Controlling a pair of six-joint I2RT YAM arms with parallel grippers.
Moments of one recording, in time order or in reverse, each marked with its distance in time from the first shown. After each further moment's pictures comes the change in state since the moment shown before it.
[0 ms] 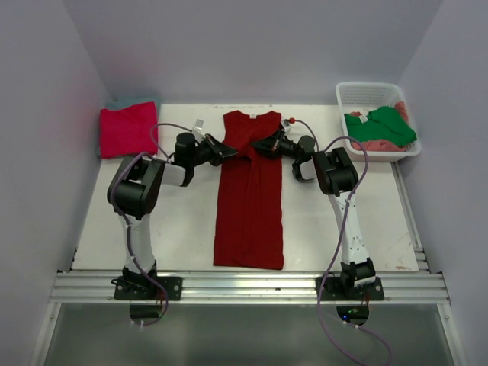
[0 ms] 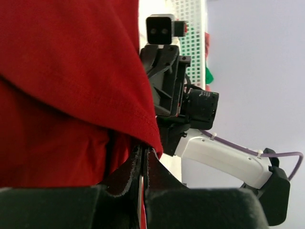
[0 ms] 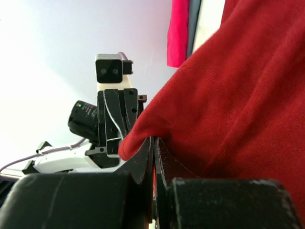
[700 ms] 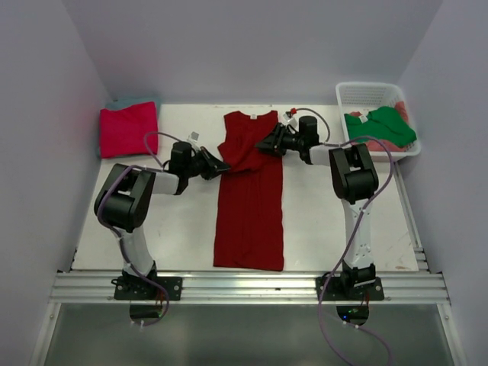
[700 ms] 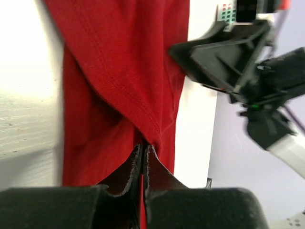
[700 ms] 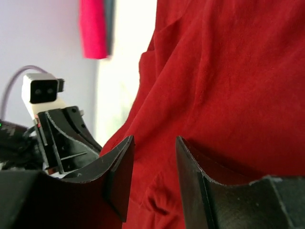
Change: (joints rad) left arm 0.007 -0.212 -0.177 -0.290 -0.101 0.161; right arm -0.010 -0.304 -0.080 -0.845 0.073 -0.731
